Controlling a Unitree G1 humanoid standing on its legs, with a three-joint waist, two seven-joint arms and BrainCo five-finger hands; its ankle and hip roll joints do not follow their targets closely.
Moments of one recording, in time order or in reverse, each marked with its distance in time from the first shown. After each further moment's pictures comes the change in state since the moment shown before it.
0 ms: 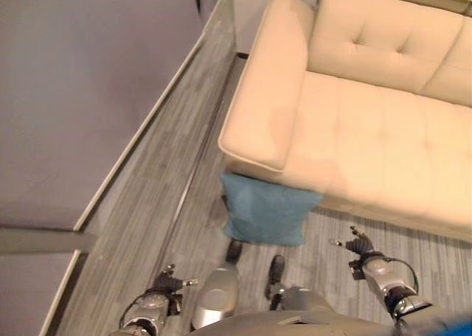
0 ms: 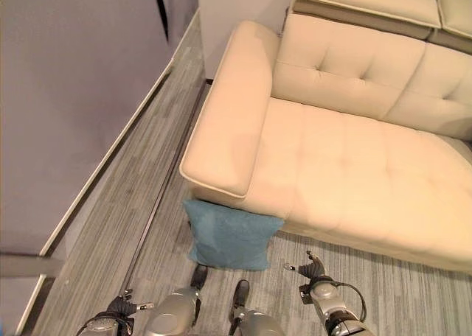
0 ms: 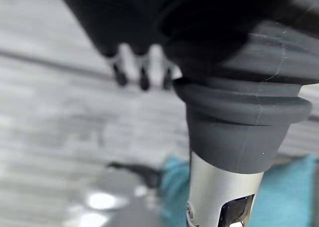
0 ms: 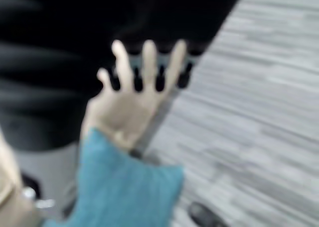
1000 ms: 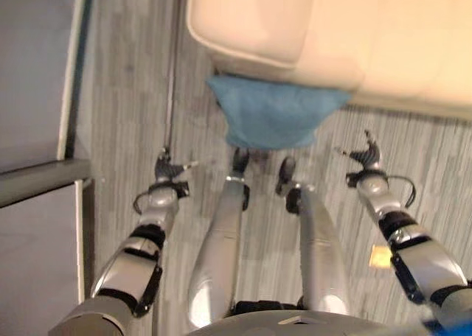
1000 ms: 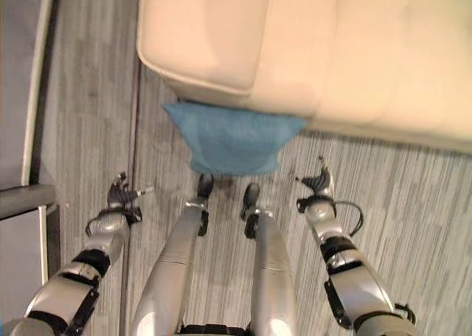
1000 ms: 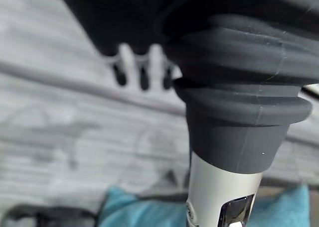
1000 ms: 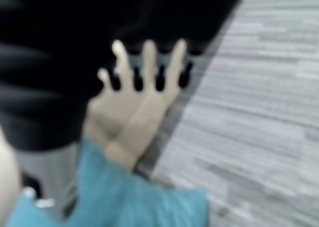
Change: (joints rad) left arm -0.494 0.091 -0.076 -0.216 -0.264 -0.105 0.203; right arm -0.514 -0.116 0.031 -0.131 0.067 -0.061 -0.280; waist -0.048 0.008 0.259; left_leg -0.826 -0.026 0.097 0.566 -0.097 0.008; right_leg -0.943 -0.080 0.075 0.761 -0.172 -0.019
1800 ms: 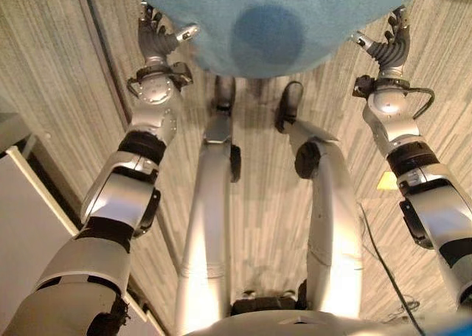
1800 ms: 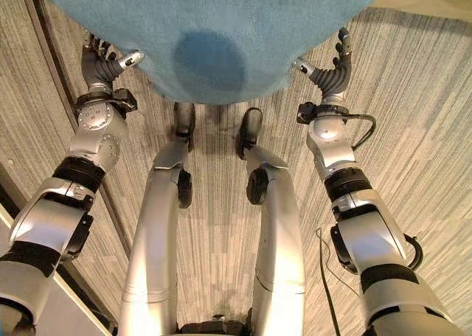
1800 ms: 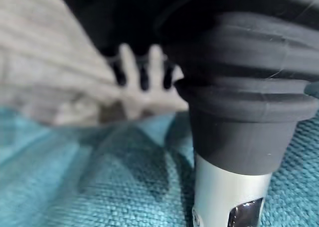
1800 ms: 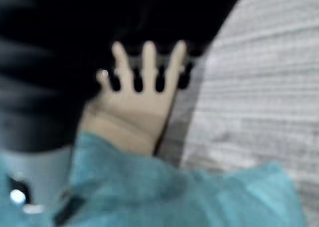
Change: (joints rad) left arm -0.520 0.115 -0.112 -0.131 -0.232 -0.073 0.058; right arm -0.381 -0.091 0.097 -0.208 0.237 -0.117 -0.022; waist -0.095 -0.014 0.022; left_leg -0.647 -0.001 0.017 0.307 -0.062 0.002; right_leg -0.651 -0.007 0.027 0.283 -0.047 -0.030
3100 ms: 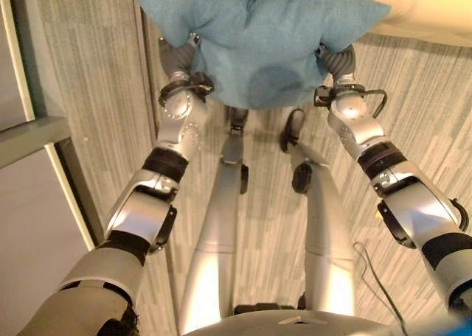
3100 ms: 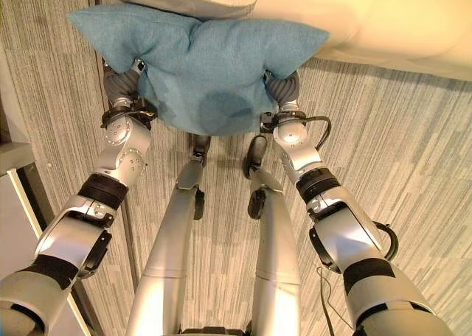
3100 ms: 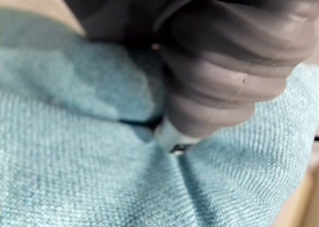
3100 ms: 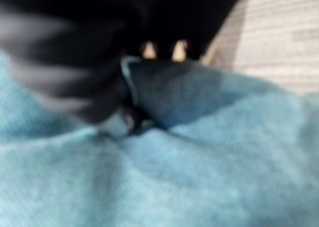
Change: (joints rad) left arm 0.228 -0.173 0.042 -0.246 -0.117 -0.039 0.083; right arm 0.067 0.134 0.085 -0.045 0.058 0.075 0.052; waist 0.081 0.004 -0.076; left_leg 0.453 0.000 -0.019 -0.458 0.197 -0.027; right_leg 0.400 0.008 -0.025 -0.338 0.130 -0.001
